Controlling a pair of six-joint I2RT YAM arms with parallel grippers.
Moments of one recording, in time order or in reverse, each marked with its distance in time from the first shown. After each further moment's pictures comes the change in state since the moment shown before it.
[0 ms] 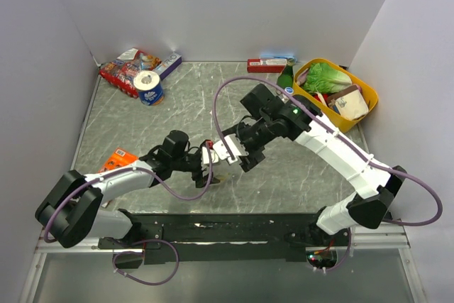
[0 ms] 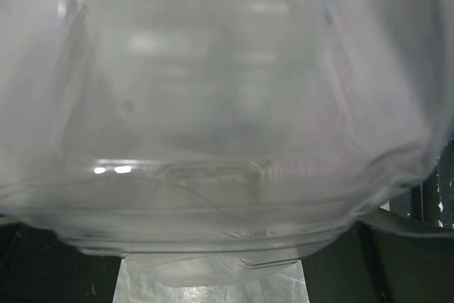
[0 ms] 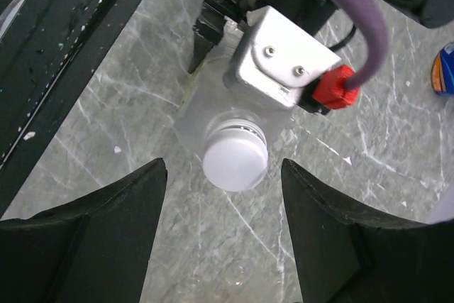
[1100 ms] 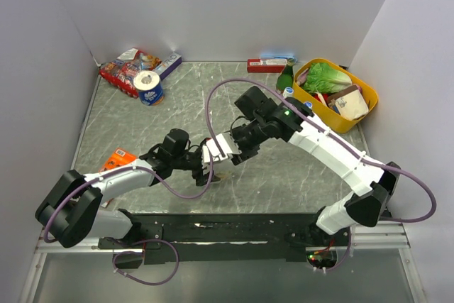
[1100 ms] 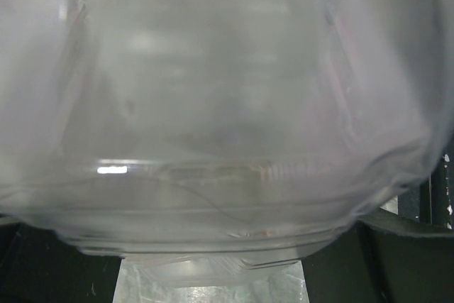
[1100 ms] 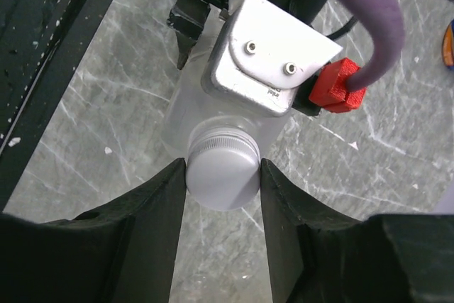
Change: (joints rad) left arm 0.001 0.000 0.028 -0.023 -0.010 0.011; right arm 0.013 0.021 -0.053 0.086 0.065 0.061
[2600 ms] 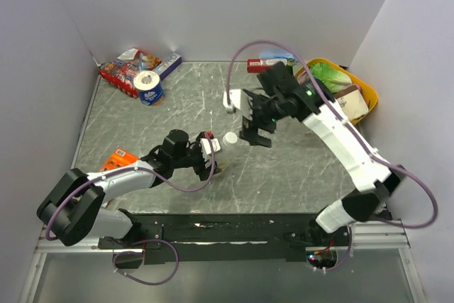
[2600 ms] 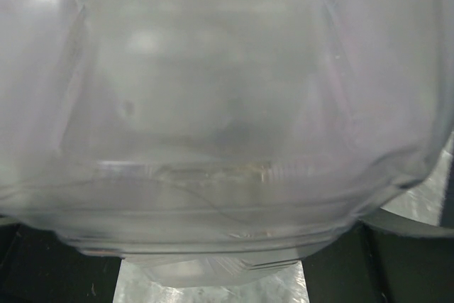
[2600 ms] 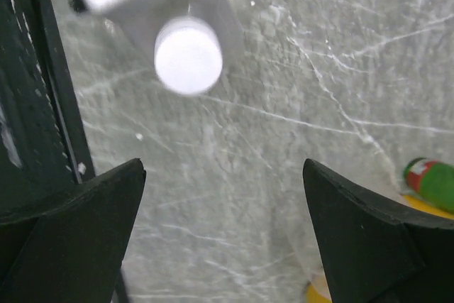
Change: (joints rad) left arm -0.011 0.019 -0.031 0.147 -0.218 -0.186; right arm -0.184 0.059 0.219 -0.092 0.153 0.504
